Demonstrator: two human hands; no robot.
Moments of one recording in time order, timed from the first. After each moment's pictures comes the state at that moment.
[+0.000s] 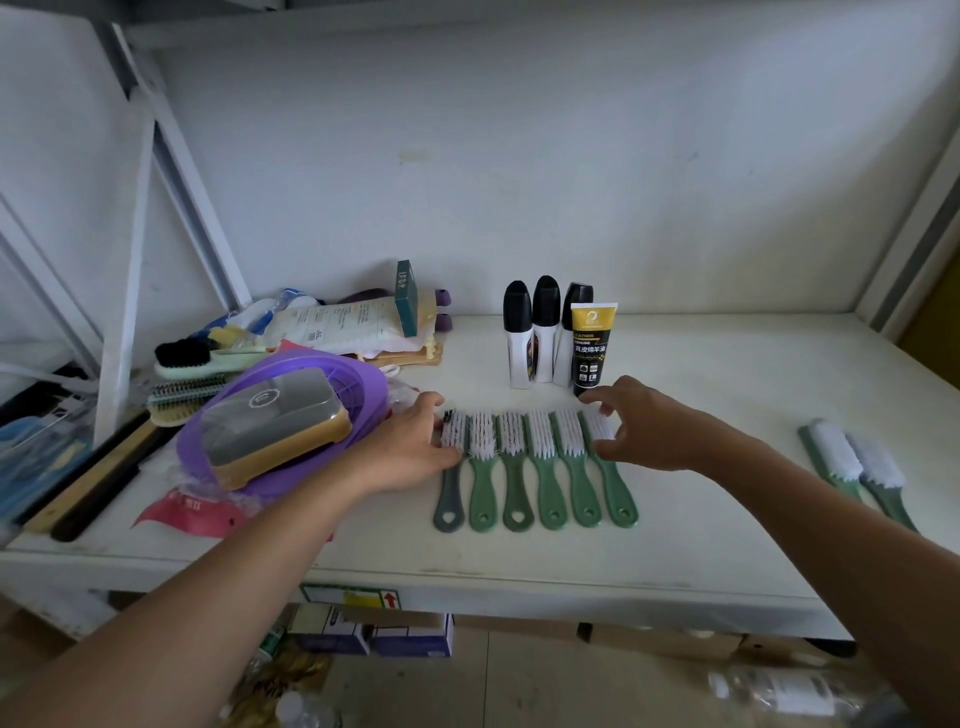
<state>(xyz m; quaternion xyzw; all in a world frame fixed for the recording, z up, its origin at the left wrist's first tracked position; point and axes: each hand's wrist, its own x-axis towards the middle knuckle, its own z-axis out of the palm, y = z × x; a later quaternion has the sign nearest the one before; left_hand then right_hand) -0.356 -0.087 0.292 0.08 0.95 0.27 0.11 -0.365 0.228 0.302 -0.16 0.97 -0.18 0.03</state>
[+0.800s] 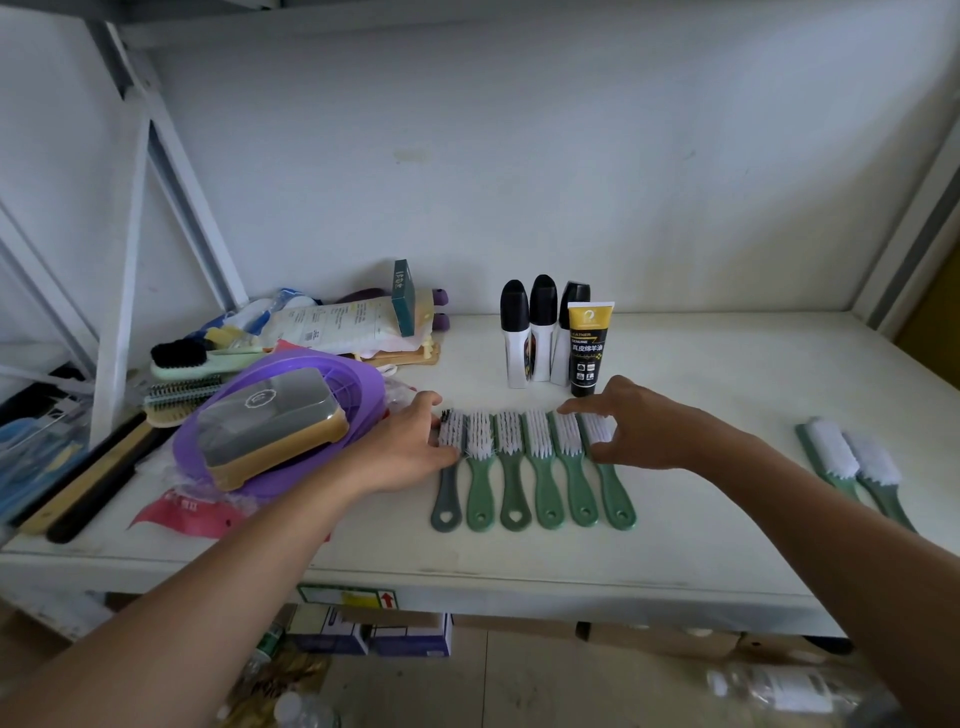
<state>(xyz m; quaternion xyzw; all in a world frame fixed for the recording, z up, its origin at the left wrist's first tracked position) -0.356 -0.087 0.293 0.08 0.95 0.27 0.10 -0.364 0.225 0.306 -0.18 0.97 -0.16 0.06</state>
